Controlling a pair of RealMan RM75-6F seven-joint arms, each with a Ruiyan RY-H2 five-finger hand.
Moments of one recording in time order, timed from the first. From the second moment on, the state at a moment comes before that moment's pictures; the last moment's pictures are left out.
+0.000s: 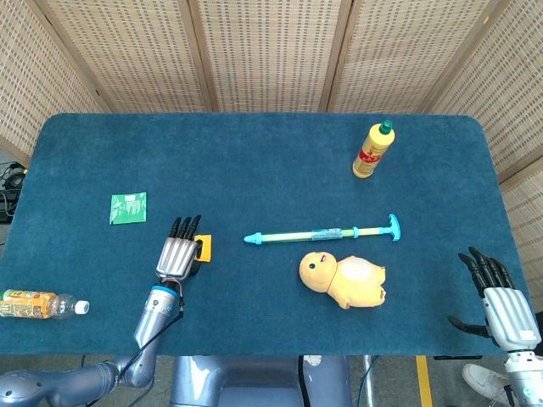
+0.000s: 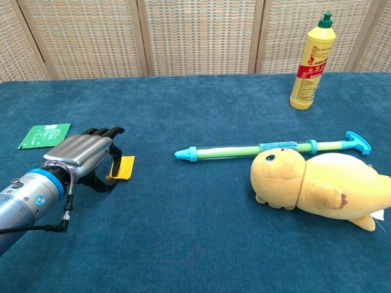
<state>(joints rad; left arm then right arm) -0.59 -1.93 -0.16 -1.13 1.14 1.13 0.56 0.08 -1.06 0.01 -1.64 -1.54 1.42 0.18</state>
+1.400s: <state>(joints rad) -0.73 -1.95 -0.34 -0.97 1.01 1.01 0.53 0.10 -1.07 0.02 -1.61 -1.49 1.37 0.17</state>
